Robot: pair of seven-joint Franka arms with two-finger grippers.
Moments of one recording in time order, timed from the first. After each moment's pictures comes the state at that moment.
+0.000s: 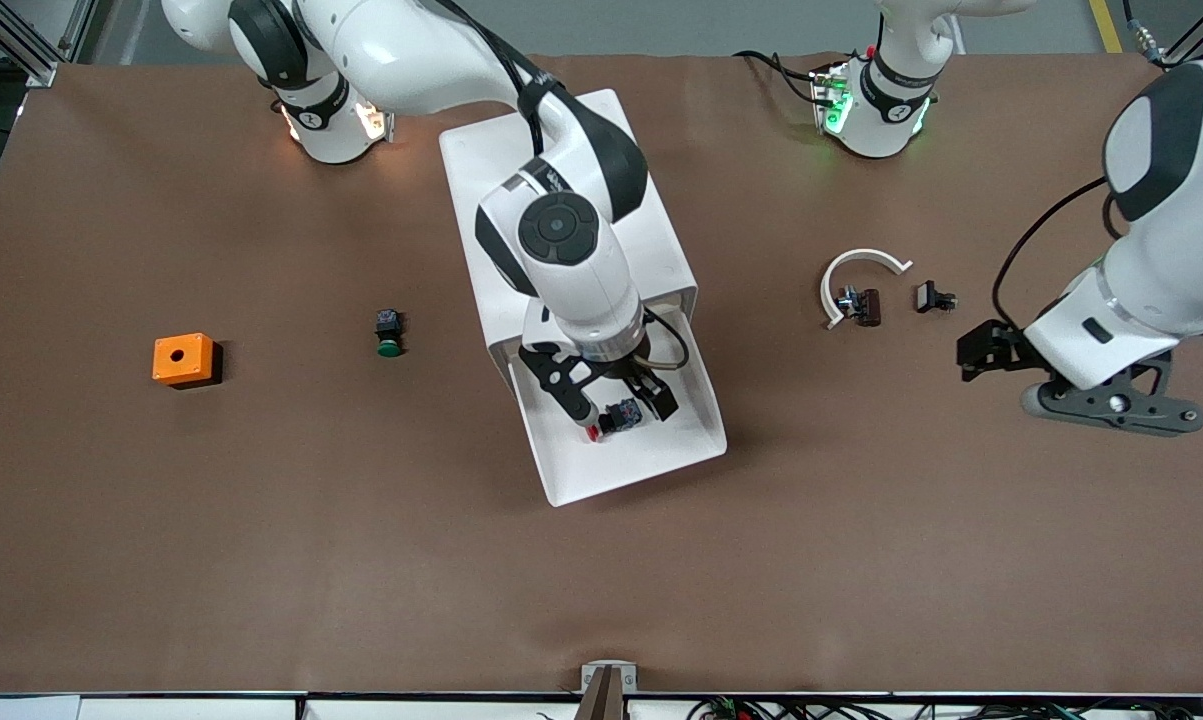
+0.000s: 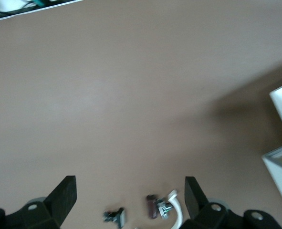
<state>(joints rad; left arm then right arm) -0.08 0.30 -0.11 -1.39 0.04 1.73 0.02 0.81 0.87 -0.19 -0.83 0.26 1.92 1.53</state>
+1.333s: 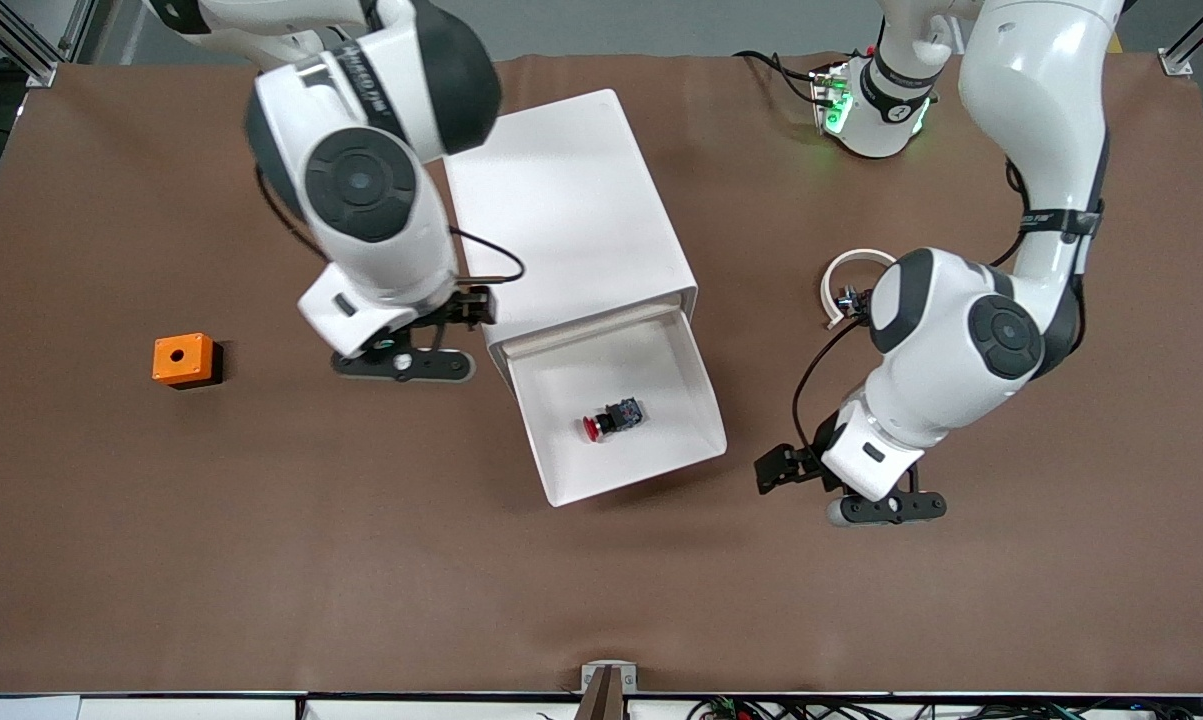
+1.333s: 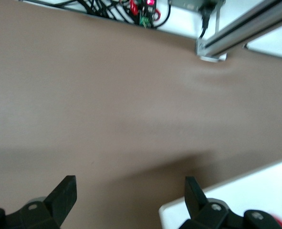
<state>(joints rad) -0.26 0.60 -0.12 -1.39 -0.17 2.31 -0.38 0.62 0.64 -0.21 -0.82 0.05 1.26 0.40</state>
